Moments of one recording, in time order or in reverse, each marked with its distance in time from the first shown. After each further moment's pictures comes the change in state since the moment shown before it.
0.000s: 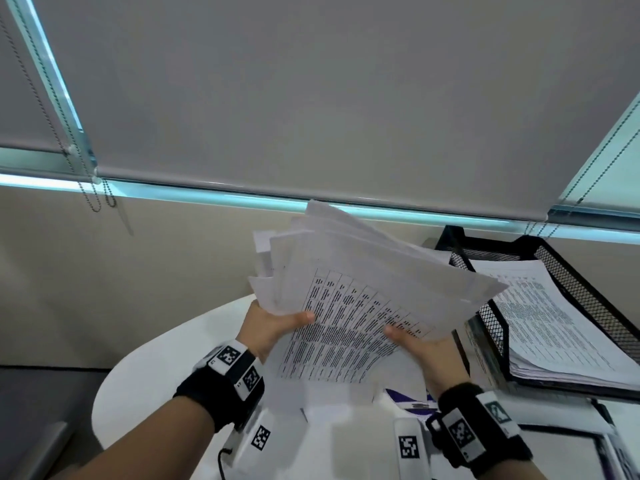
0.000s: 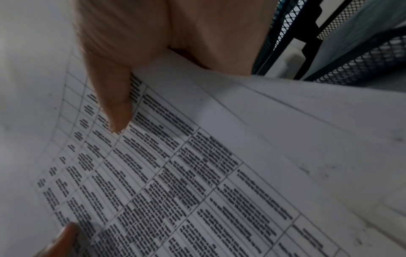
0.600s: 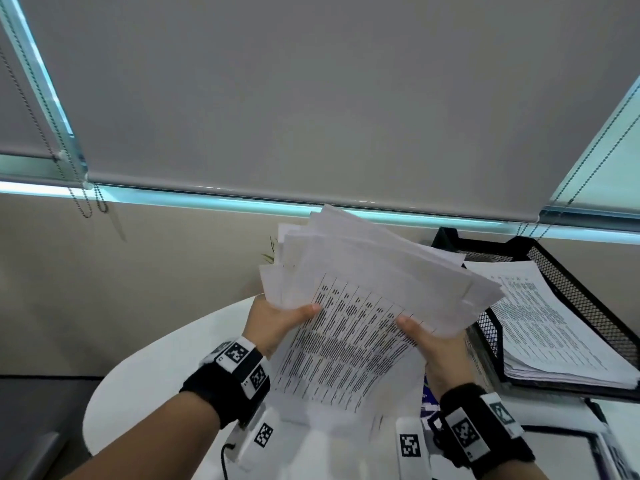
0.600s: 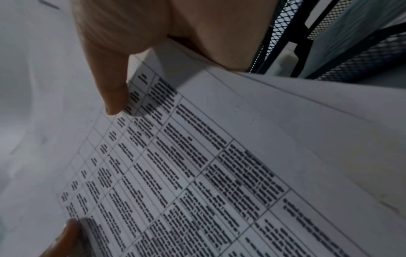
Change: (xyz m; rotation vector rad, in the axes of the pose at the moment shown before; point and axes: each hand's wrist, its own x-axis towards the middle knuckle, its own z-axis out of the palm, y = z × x) left_hand 0.009 0.008 0.017 0.032 0.049 0.055; right_hand 0.004 -0.005 -0.004 0.104 0.127 -0.203
